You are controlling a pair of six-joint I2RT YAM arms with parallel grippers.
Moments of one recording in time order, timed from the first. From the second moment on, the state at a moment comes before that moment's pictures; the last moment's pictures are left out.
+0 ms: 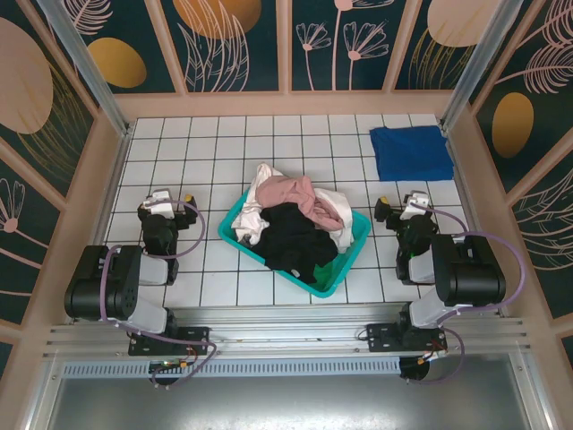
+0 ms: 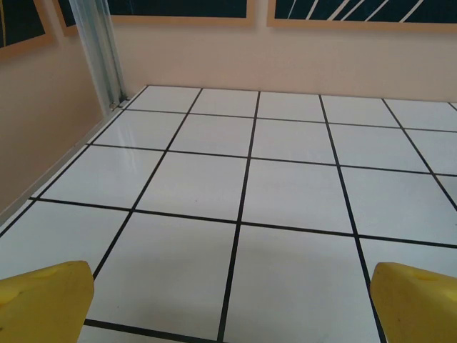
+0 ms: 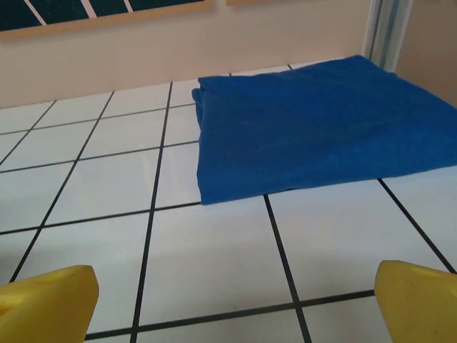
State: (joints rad) left arm -0.01 1.50 0.22 1.11 -0.14 -0.06; right arm -0.01 1.55 0.18 1.18 0.03 0.10
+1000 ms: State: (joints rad) left arm -0.01 1.51 0.22 1.15 -0.14 -0.06; right arm -0.01 1.55 0.18 1.22 0.03 0.10
